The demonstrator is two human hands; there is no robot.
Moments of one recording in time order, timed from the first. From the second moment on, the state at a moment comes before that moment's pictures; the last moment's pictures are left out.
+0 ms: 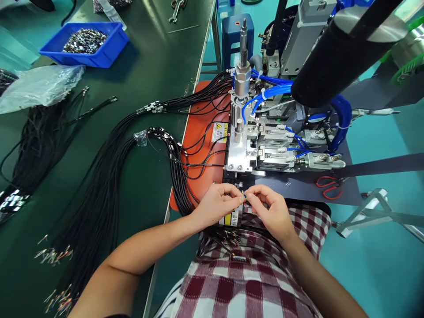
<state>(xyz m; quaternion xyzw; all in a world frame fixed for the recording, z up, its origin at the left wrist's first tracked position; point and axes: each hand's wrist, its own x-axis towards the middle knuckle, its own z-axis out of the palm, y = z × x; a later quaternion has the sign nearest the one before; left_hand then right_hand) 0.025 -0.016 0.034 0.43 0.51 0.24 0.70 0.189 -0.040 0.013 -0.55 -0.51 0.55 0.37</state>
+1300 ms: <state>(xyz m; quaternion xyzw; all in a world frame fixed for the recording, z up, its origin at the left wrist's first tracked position) 0.026 -0.022 0.029 0.38 0.50 0.31 0.71 0.168 -0.054 -0.002 -0.51 -0.31 0.64 0.48</state>
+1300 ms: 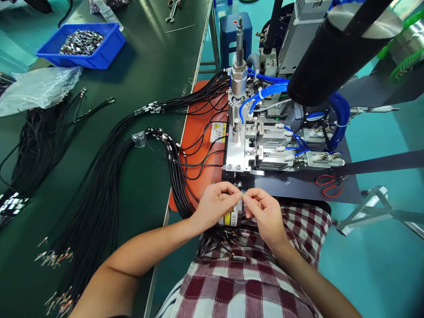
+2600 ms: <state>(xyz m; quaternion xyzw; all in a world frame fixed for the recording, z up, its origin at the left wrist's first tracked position) 0.010 -0.006 0.039 0.69 0.46 0.22 0.51 0.181 -0.043 -0.002 -0.53 -0.36 0.64 0.43</state>
